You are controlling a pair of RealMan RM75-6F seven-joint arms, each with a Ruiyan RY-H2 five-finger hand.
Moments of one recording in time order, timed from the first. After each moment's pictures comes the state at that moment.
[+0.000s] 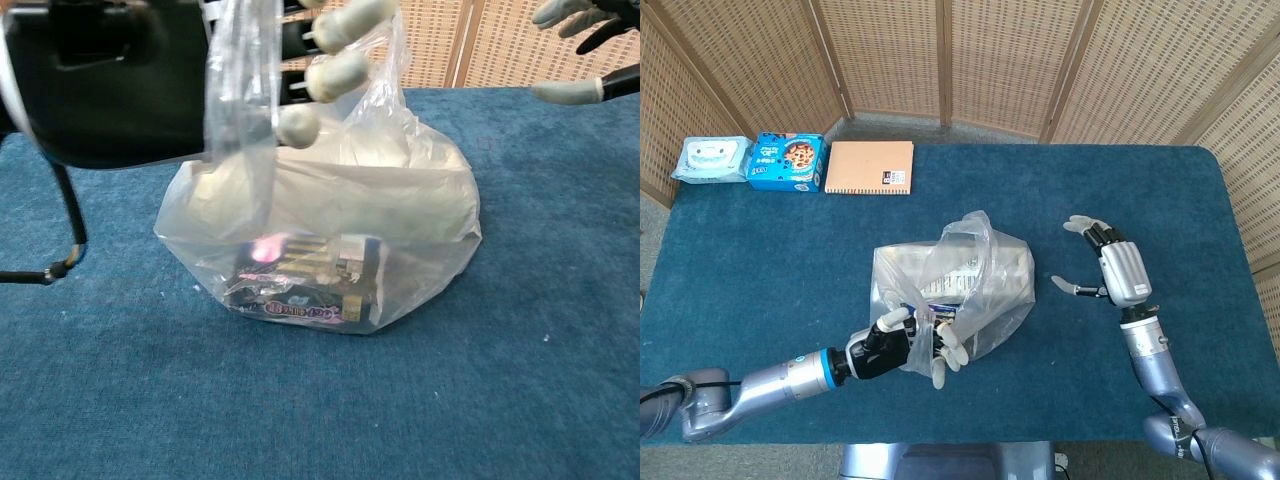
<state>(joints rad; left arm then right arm) -0.99 -1.24 0.14 -1.75 1.85 1.15 -2.05 0.50 -1.51 0.25 -1.30 -1.48 1.31 0.25</state>
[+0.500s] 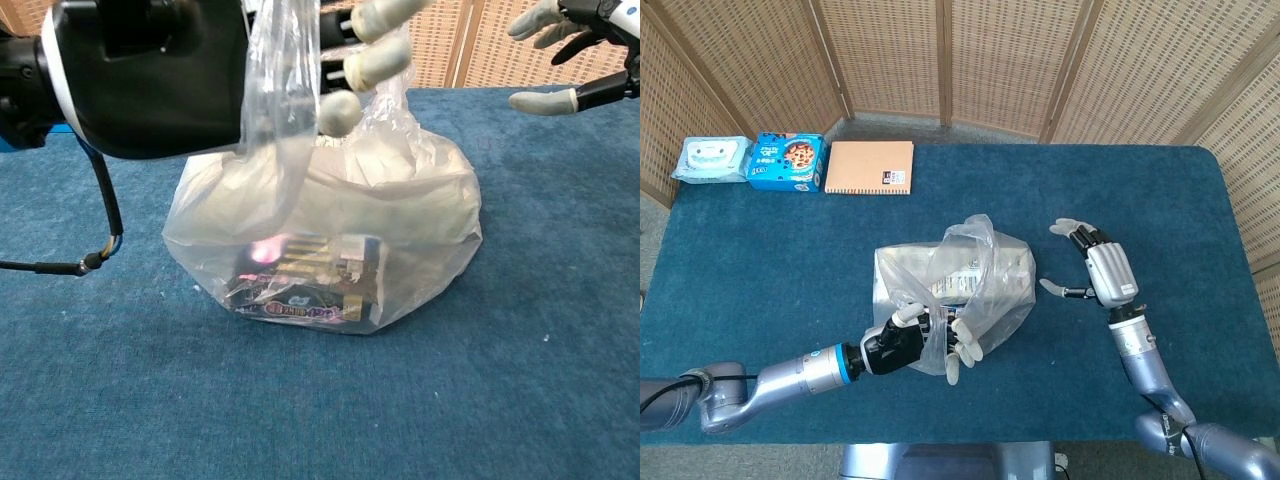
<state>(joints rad) -1.03 -1.27 0.13 -1.73 1.82 1.15 -2.06 0.52 -1.54 0.24 -1.28 -1.48 1.30 0.26</state>
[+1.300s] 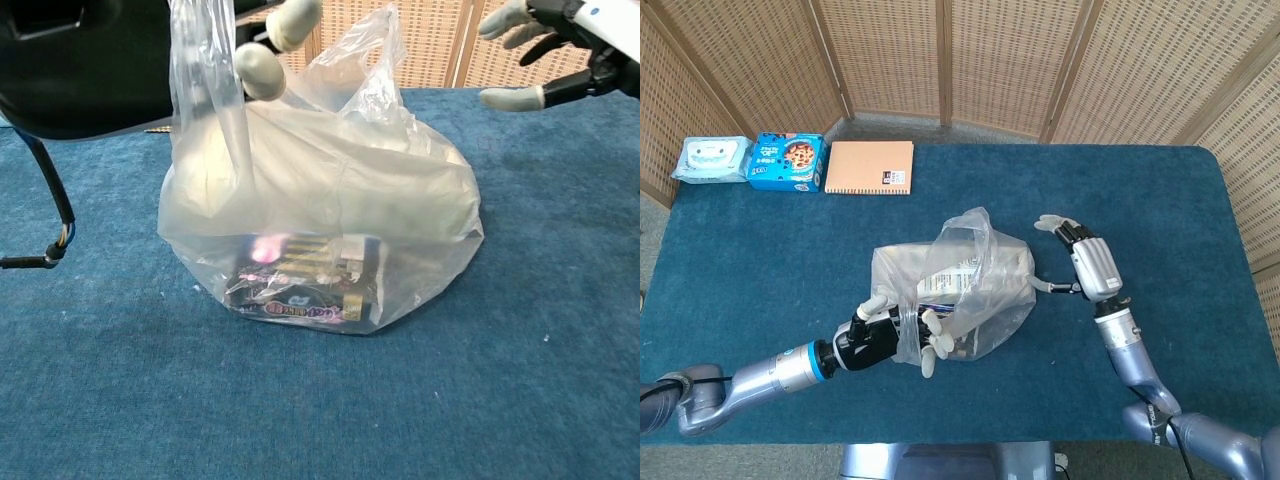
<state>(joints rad) -0.98 -1.25 0.19 -1.67 1.87 1.32 -2.13 0.58 -1.60 0.25 -1.23 -1.48 1.28 0.32</state>
